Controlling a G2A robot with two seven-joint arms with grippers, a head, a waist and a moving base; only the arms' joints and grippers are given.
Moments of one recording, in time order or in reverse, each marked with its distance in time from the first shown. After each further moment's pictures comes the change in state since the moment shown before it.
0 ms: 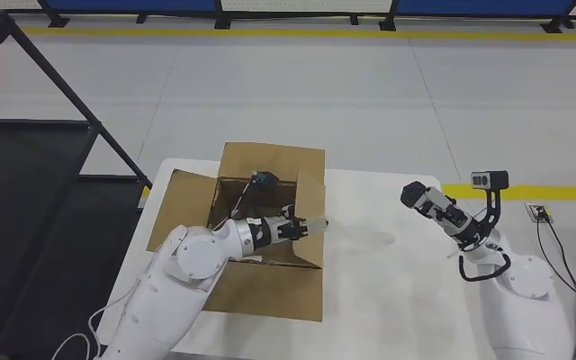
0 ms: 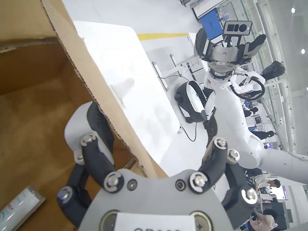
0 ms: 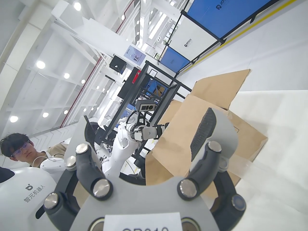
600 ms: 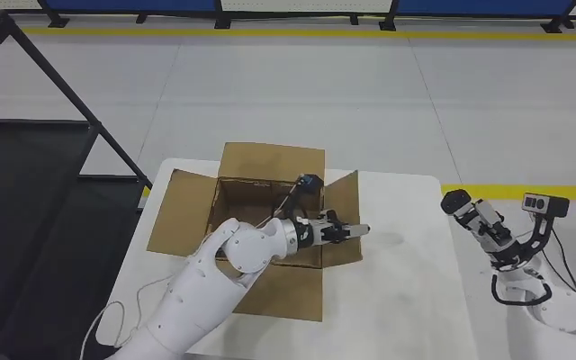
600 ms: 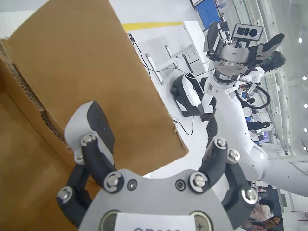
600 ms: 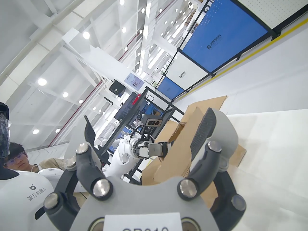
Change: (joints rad) left arm -0.177 -0.102 0.262 0.203 -0.053 0.030 0.109; right arm -0.165 0.035 0.132 -0.088 0.042 -0.087 -0.136
